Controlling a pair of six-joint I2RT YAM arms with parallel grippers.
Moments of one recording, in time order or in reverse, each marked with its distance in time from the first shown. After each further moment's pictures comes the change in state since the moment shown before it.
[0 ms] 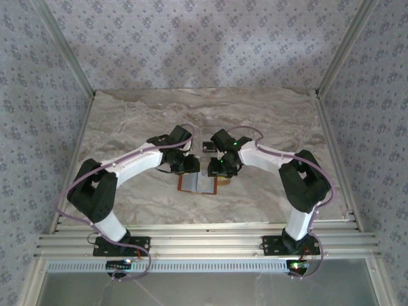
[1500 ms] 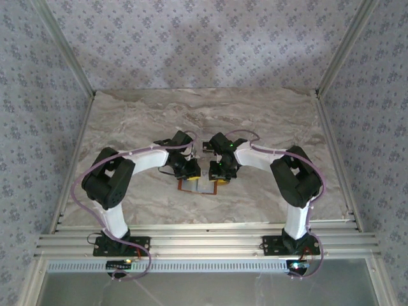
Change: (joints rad) left arm 0.035 0.162 -0.050 0.151 0.156 -0.030; right arm 0.003 0.068 0.000 0.011 0.001 0.000
